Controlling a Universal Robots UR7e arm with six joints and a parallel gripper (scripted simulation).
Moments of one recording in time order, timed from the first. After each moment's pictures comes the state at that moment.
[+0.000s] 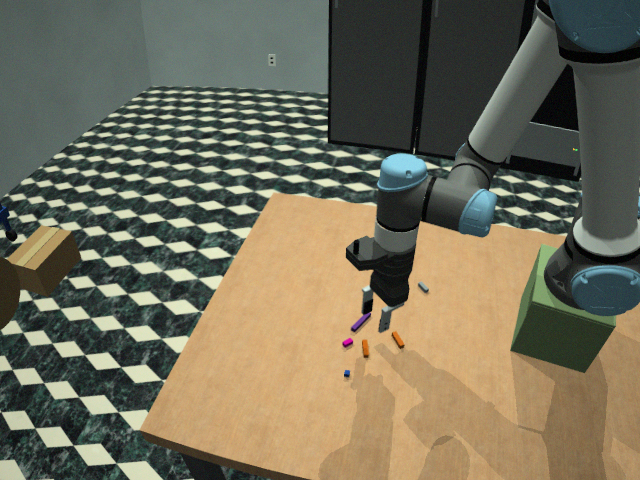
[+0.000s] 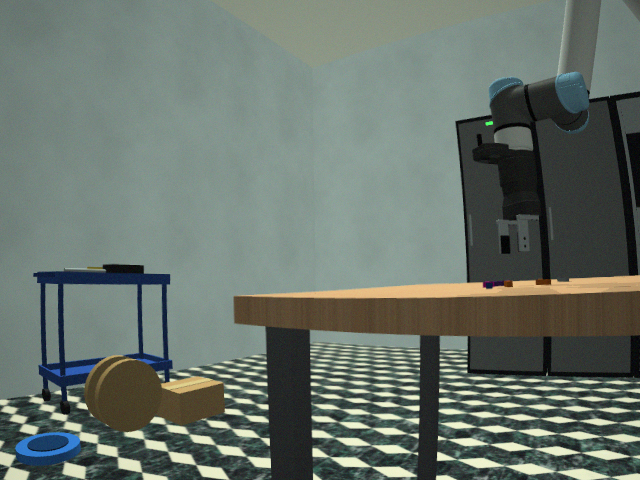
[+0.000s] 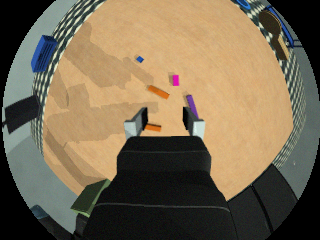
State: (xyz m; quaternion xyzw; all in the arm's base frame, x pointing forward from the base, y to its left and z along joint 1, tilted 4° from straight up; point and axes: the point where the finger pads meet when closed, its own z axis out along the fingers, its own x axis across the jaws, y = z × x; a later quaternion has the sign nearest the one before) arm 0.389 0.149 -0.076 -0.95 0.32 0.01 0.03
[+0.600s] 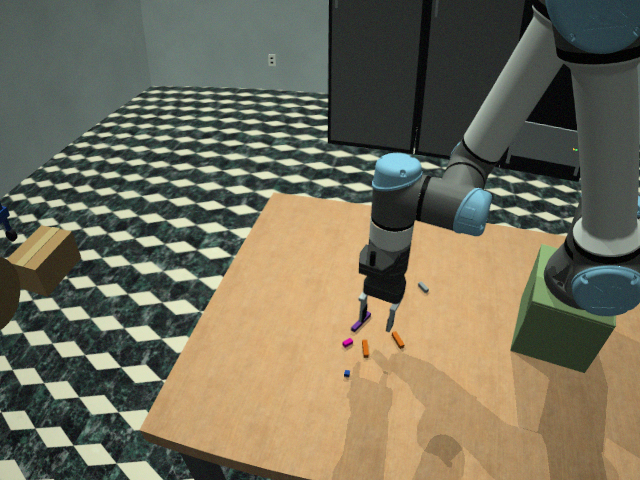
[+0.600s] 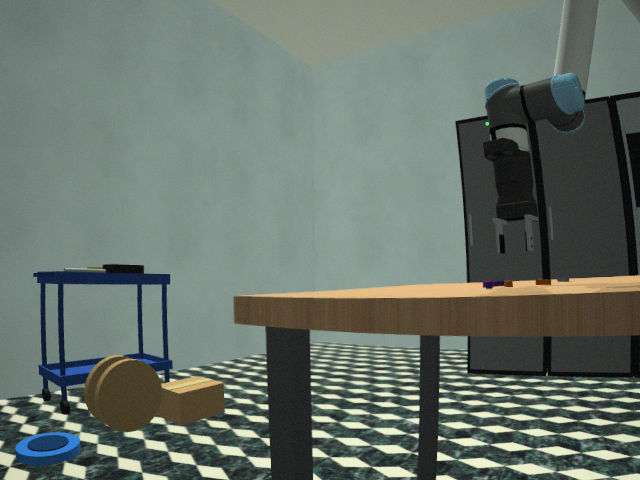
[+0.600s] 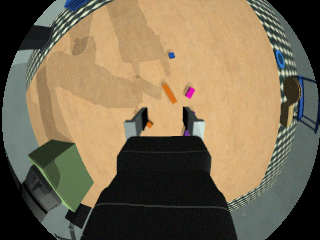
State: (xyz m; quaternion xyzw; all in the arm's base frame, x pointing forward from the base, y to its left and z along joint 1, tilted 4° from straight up) arm 0.385 0.155 -0.076 -1.00 0.05 0.00 0.03
